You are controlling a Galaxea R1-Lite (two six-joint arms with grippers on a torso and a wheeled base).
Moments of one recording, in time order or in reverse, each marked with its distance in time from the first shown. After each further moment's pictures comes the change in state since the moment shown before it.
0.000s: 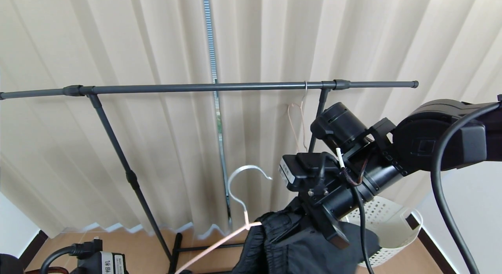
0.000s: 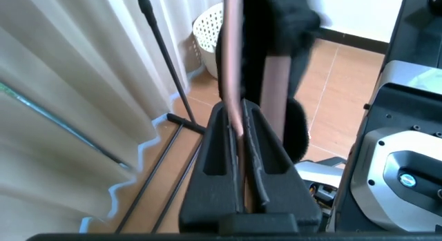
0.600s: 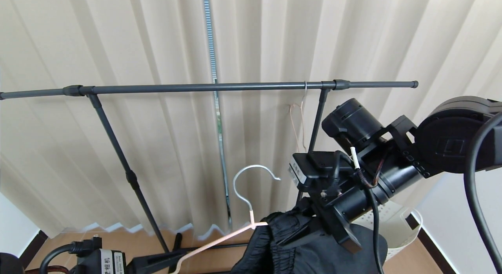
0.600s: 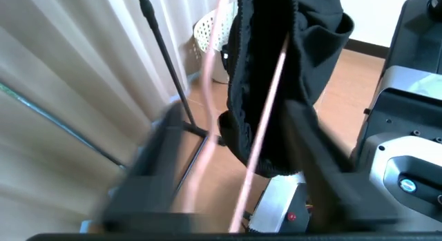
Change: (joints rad) left arm 0.005 0.004 -0.004 -0.005 0.001 -0.006; right arm -0.001 -0.056 0.039 -0.003 -0.033 0.020
